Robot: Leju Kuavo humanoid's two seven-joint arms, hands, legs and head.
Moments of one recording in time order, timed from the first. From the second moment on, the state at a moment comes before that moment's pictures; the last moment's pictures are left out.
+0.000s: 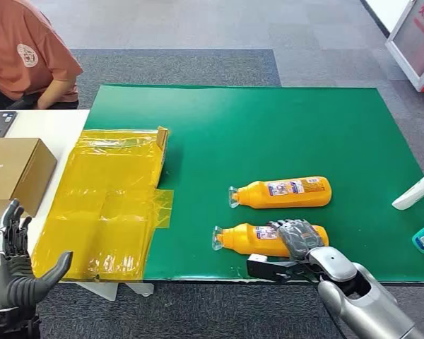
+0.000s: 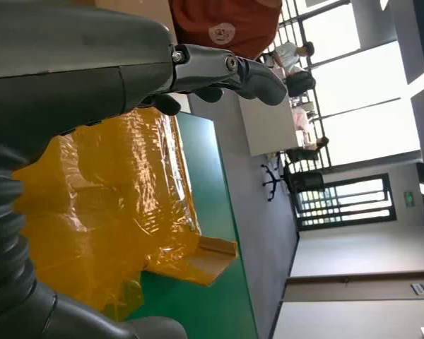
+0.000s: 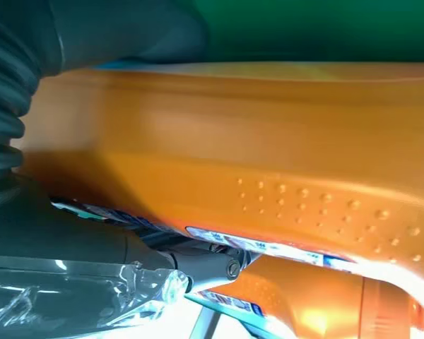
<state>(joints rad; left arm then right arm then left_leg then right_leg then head) 0.24 -0.07 0.03 -1.85 0.01 0.03 -0.38 -0.12 -0.45 0.50 -1.46 1.05 0.20 0.16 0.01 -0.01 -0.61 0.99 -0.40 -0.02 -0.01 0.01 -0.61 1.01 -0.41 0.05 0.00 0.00</state>
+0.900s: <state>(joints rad) 0.23 -0.06 0.02 -1.84 0.03 0.00 -0.40 -0.10 -0.43 0.43 -1.48 0.53 0.18 -0.05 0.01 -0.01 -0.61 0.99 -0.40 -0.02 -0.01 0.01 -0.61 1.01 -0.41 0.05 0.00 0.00</state>
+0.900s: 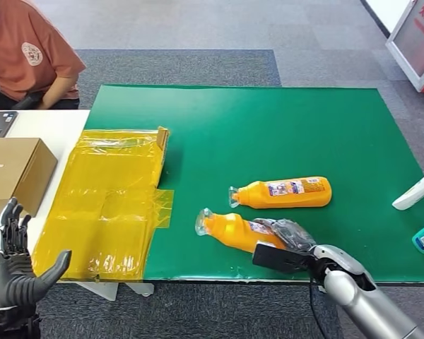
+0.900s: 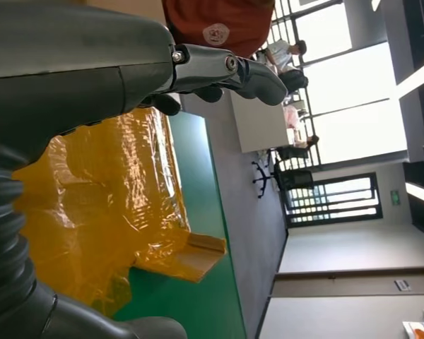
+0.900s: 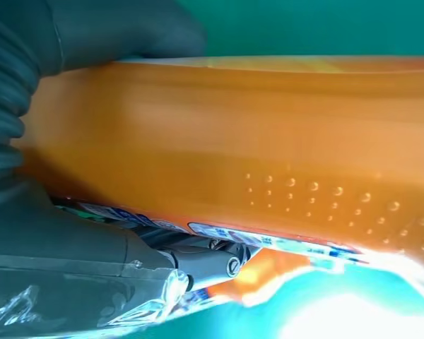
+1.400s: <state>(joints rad) 0.17 -0.03 -0.06 -1.78 0.04 -0.01 -0.42 -0.10 -0.32 0.30 -1.53 0.23 0.19 -0.23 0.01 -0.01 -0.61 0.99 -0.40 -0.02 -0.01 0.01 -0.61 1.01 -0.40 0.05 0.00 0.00</state>
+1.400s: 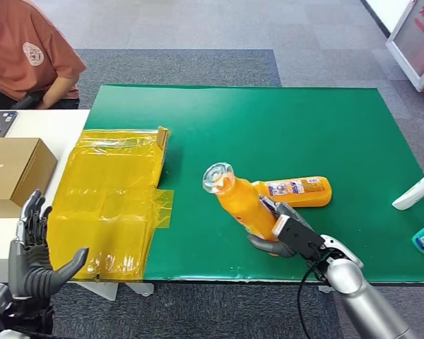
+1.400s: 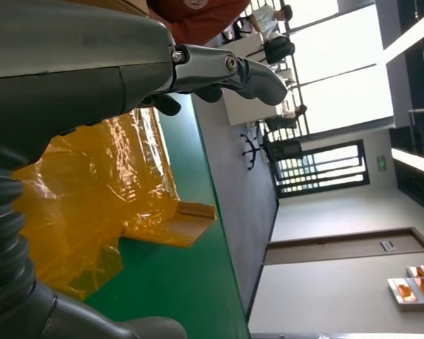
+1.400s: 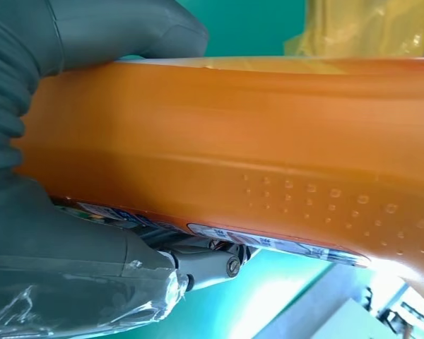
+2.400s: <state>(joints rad) -0.07 -0.03 -0.33 -1.70 0.43 -0.12 -0.27 -0.25 -0.15 0.39 -1.42 0.30 0.09 -0.23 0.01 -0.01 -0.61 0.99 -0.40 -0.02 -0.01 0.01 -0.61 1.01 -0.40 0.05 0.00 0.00</state>
